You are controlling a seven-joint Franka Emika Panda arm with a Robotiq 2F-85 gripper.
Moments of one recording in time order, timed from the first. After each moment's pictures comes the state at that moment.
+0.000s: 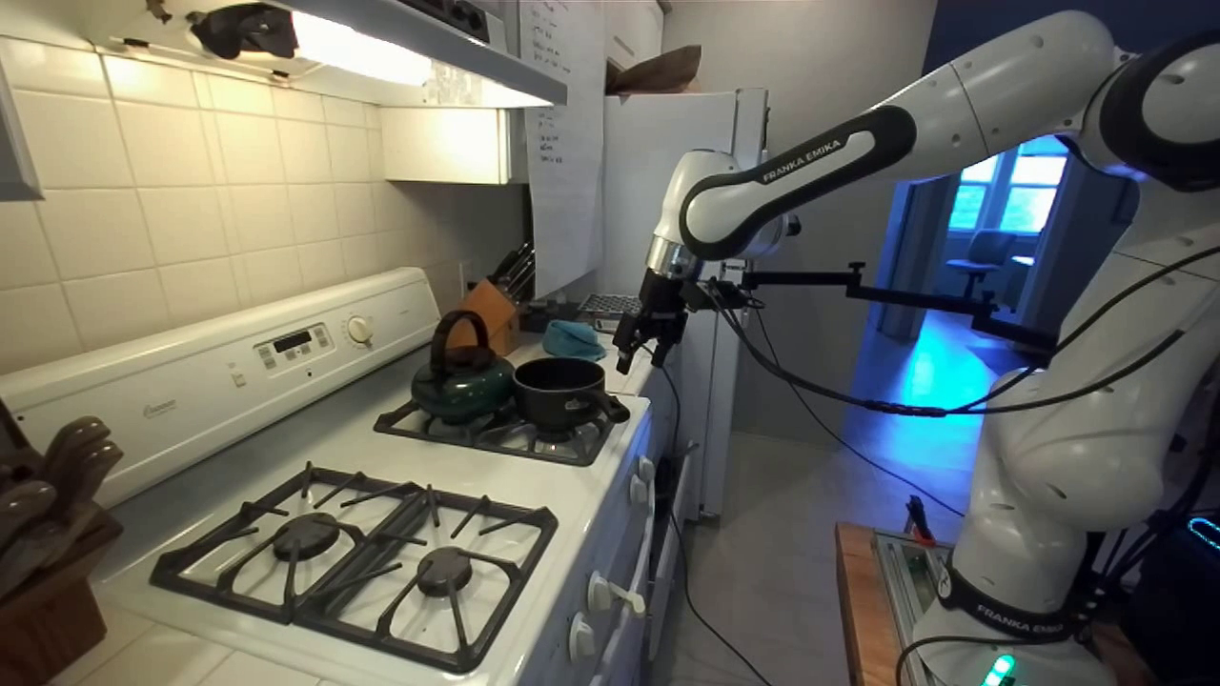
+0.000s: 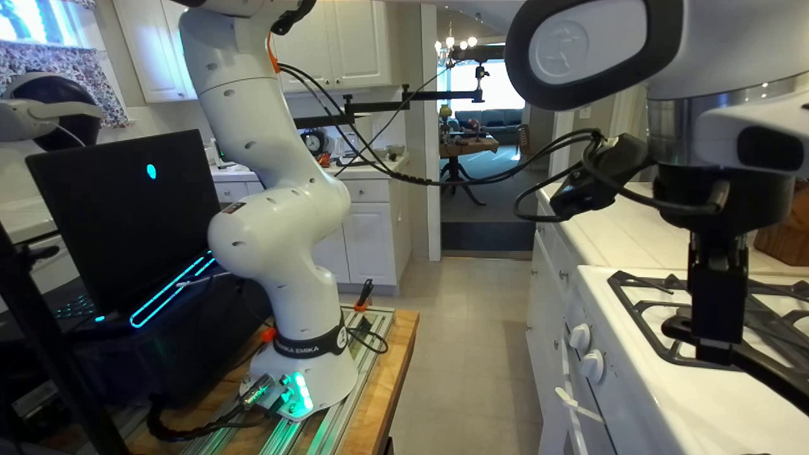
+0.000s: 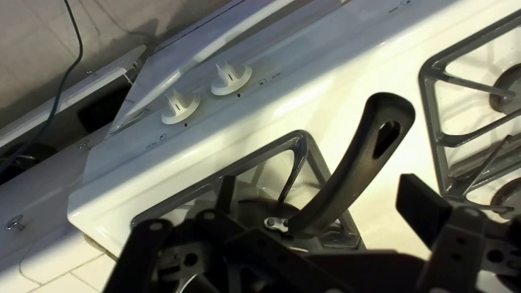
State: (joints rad) arm -0.15 -0.24 -0.13 -2.34 0.10 2.32 0.11
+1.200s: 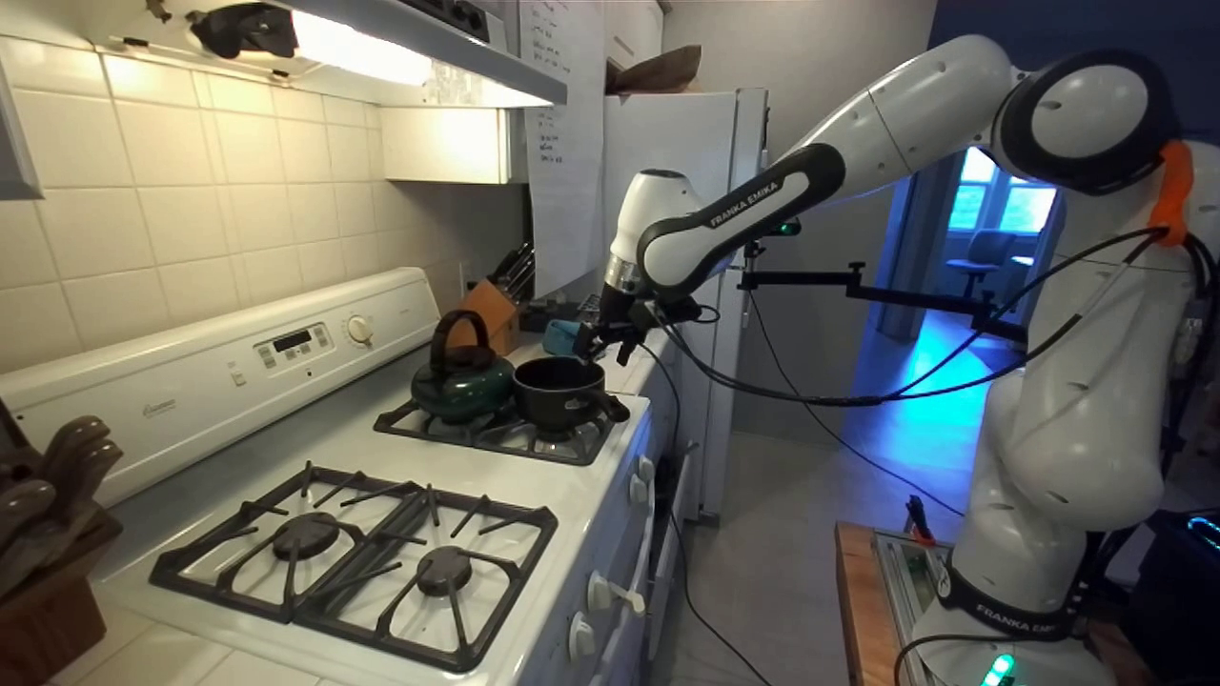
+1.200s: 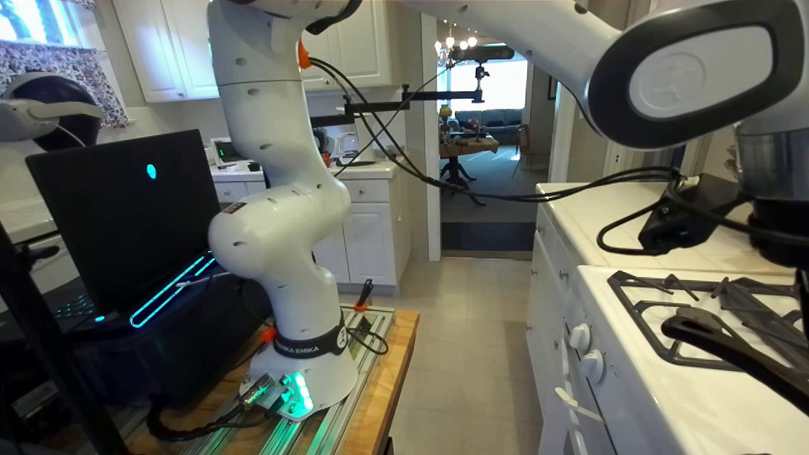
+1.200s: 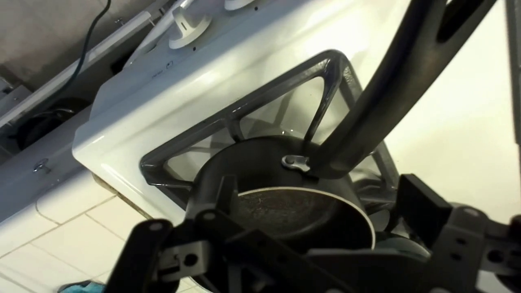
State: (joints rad) arm -0.14 -0.02 -0.11 -2.19 -0.10 2.48 0.32
